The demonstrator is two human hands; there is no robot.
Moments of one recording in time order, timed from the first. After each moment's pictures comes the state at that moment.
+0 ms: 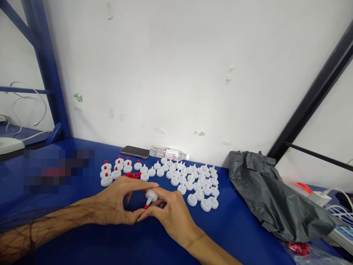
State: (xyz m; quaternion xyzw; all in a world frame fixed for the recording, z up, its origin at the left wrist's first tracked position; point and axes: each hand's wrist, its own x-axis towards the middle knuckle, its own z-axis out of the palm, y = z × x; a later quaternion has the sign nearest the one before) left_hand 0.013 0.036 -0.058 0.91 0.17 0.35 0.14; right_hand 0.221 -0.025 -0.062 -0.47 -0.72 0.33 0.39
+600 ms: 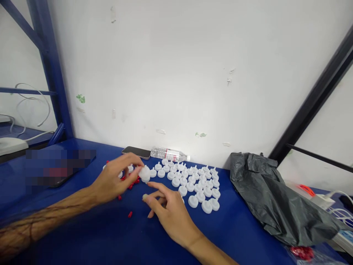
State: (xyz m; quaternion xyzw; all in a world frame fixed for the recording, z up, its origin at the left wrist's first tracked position) left_hand 0.002 0.057 -0.031 0.85 0.27 0.46 0.04; right_hand 0.217 -0.018 -0.074 -0.47 -0.66 0.41 0.41
